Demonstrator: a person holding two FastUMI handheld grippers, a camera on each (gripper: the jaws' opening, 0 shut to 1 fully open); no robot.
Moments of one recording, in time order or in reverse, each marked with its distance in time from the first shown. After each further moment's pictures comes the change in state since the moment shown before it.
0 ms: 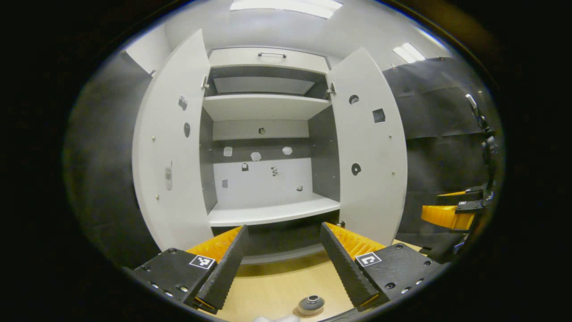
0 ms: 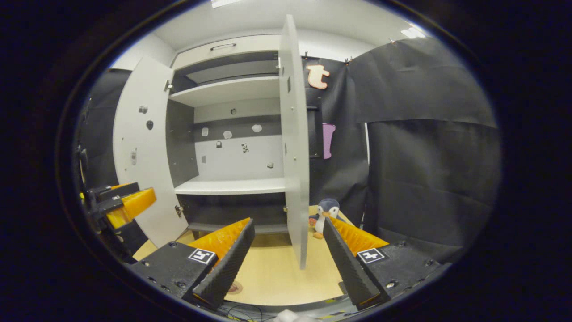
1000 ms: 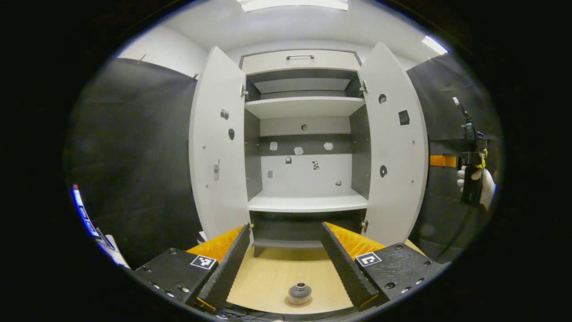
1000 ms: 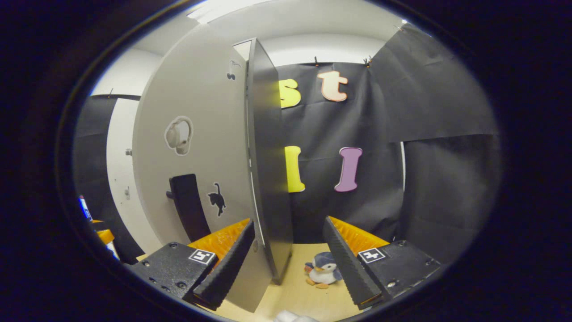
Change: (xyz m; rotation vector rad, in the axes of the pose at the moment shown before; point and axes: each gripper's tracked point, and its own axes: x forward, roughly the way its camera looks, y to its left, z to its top) left arm -0.055 -0.046 0.009 -0.059 0.064 0.414; right arm 0.163 -0.103 0.156 -0.032 -0.086 0.365
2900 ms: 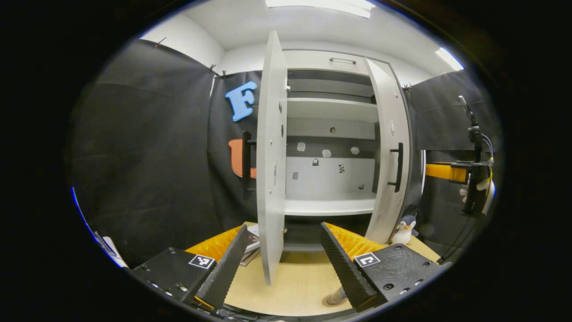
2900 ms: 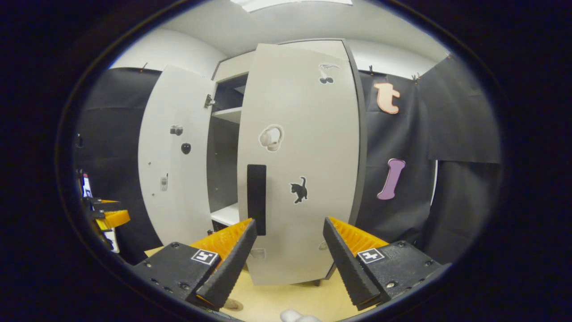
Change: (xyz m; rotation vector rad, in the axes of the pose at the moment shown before) left arm 0.046 0.154 0.006 -0.043 -0.009 -0.070; right arm 0.003 0.203 -0.023 -0.153 0.024 0.053
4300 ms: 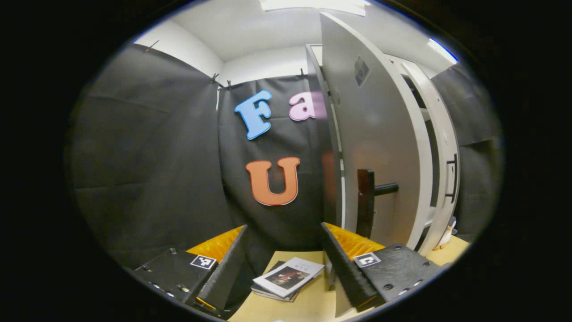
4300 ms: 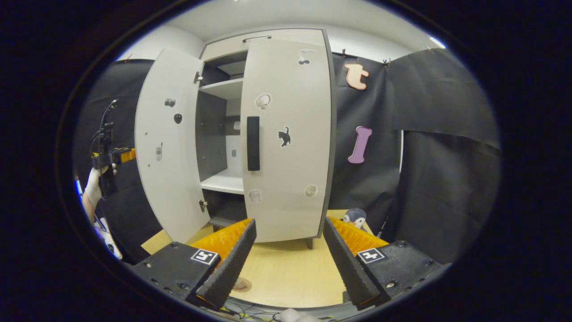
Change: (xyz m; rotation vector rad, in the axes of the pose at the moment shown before) left arm 0.131 0.136 0.074 0.133 -0.103 0.068; right arm -0.090 0.027 -0.083 0.077 0.166 -0.191
